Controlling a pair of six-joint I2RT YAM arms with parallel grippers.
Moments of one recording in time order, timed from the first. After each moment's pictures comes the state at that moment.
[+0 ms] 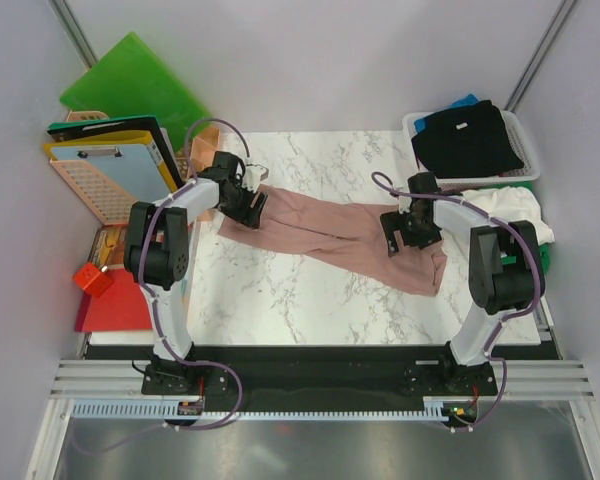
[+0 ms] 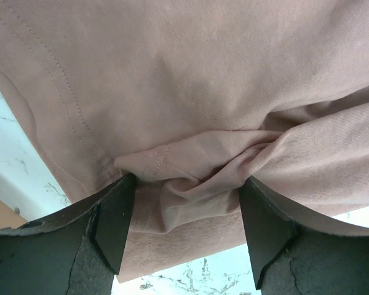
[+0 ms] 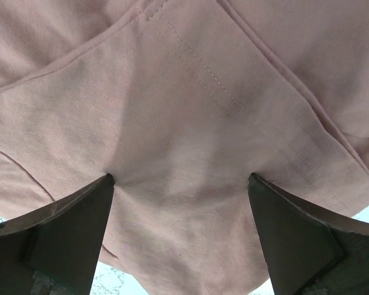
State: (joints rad) left arm -0.19 2.04 1.45 -0.53 0.25 0.34; right arm 0.13 1.80 1.14 -0.61 -0.11 -0.10
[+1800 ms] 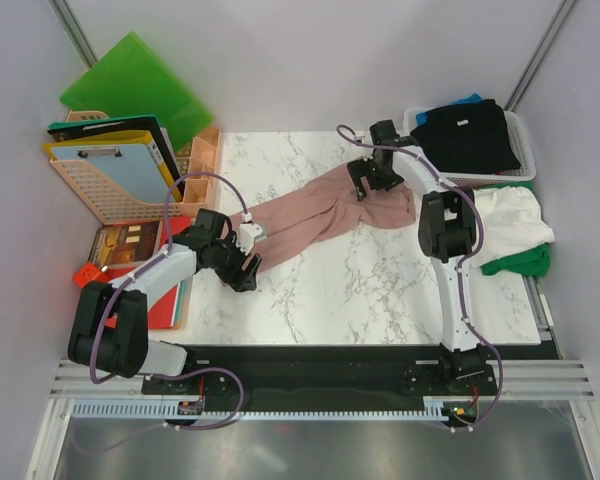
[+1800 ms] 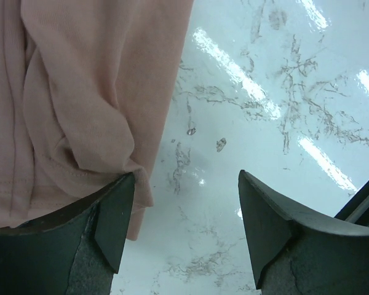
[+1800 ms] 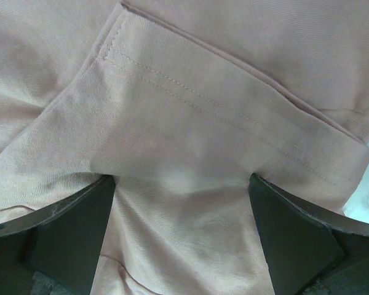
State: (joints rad) left arm -0.26 1.39 0.74 -0.48 0.44 0.45; right arm 0.23 2.45 2.15 -0.83 -0.06 -0.15
